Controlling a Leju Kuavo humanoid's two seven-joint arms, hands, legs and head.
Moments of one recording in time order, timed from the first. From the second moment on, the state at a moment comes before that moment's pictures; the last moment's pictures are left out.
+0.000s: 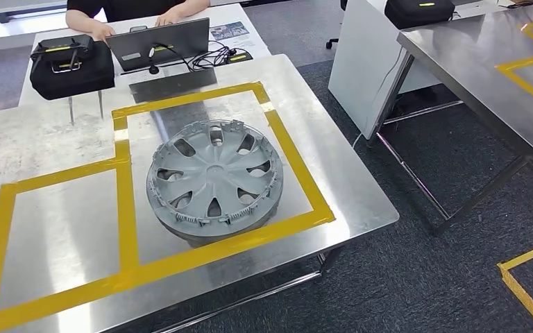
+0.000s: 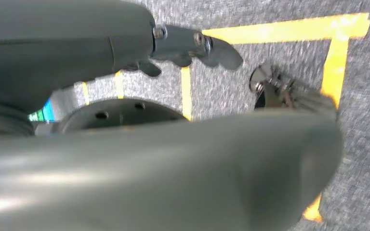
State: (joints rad) left arm -0.08 -0.08 -0.54 -0.18 0.86 0.26 0.03; right arm 0.00 -0.28 -0.24 -0.79 -0.15 -0.19 0.08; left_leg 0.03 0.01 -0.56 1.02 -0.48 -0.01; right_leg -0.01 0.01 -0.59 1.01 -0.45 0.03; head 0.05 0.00
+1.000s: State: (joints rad) left arm -0.09 -0.08 -0.52 -0.18 0.84 0.25 0.02; right arm -0.10 -0.03 -0.22 -0.24 -0.09 -0.18 0.03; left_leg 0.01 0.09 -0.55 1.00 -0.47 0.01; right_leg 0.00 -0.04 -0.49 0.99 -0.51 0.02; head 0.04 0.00
